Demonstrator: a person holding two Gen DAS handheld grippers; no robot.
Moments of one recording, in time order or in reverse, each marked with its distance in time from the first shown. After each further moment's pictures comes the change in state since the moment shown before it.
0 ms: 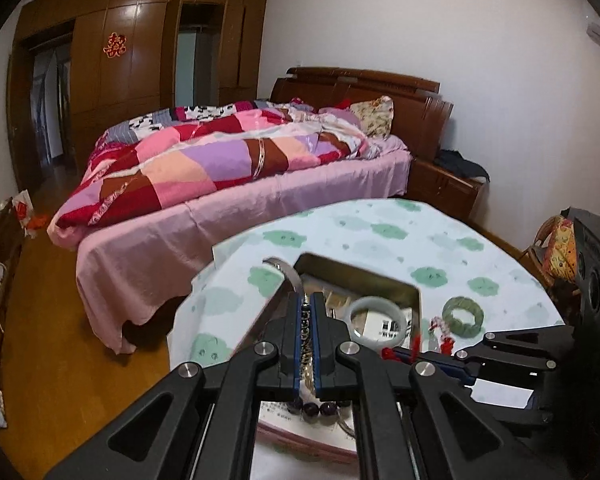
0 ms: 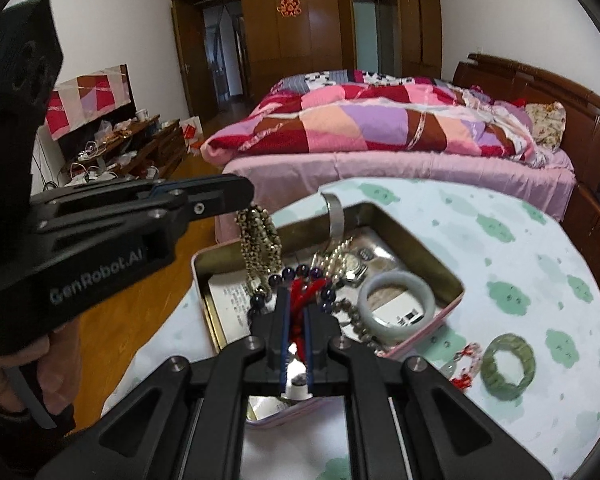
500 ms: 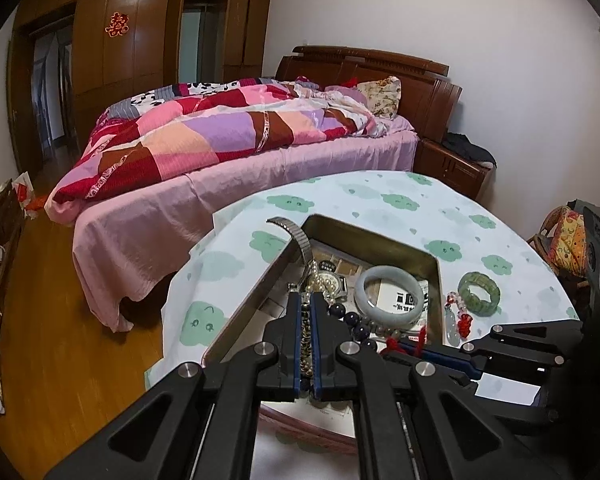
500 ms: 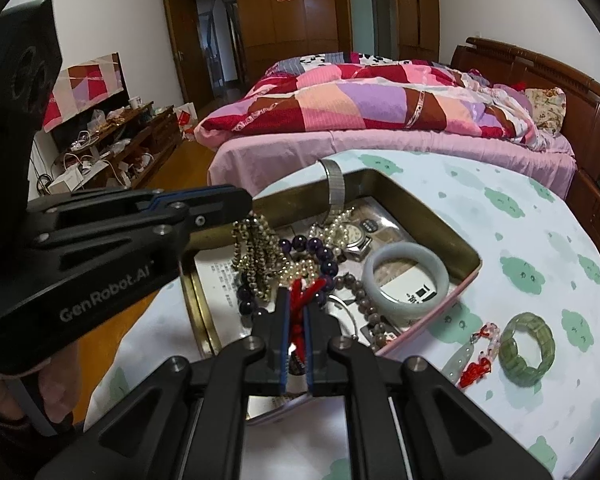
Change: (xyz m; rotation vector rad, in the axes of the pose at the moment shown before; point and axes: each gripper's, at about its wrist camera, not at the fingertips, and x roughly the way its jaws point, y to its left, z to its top) left arm 0.025 0.008 -0.019 -0.021 0.077 0.012; right arm 0.017 0.002 -0.013 0.013 0.056 -0.012
